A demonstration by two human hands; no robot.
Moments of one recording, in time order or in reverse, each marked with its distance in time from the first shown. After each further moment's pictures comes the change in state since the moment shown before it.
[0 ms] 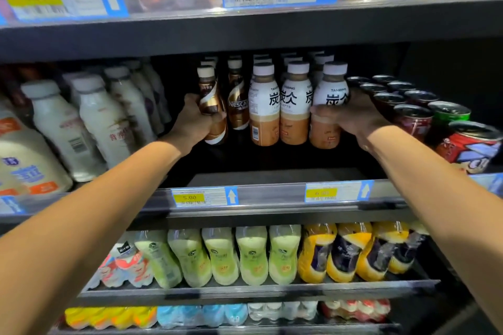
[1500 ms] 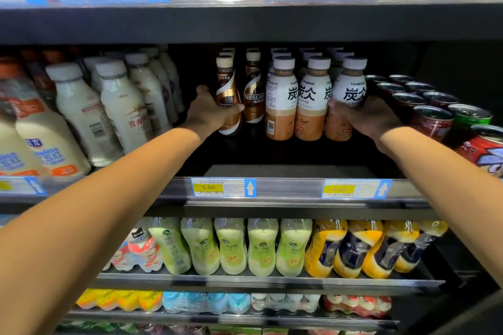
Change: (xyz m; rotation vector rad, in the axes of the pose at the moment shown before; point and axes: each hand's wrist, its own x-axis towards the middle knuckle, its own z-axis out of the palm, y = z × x) left_hand -0.006 0.005 -0.010 0.170 0.078 -0.022; right_hand -0.013 -0.008 0.003 -0.310 0.031 0.116
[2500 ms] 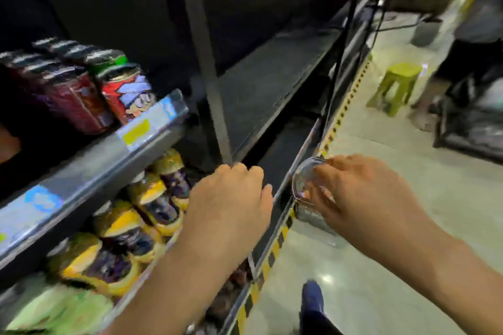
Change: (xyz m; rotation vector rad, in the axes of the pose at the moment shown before) left_hand -0.371 0.163 0.191 0.509 -0.746 1.273; right_hand -0.357 0.147 -0.207 -1.147 0.275 0.305
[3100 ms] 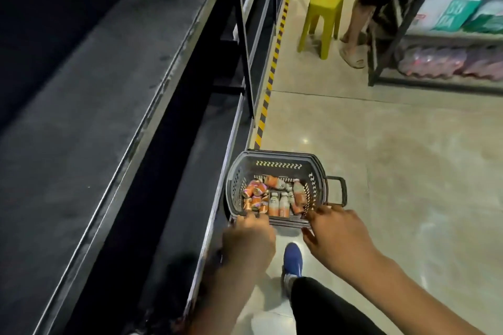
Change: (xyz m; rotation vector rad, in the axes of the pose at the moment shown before) left_hand 0.339 0.229 0.299 -0.182 -0.639 0.199; right_hand 0.129 0.333 0.245 0.114 -0.671 0.476
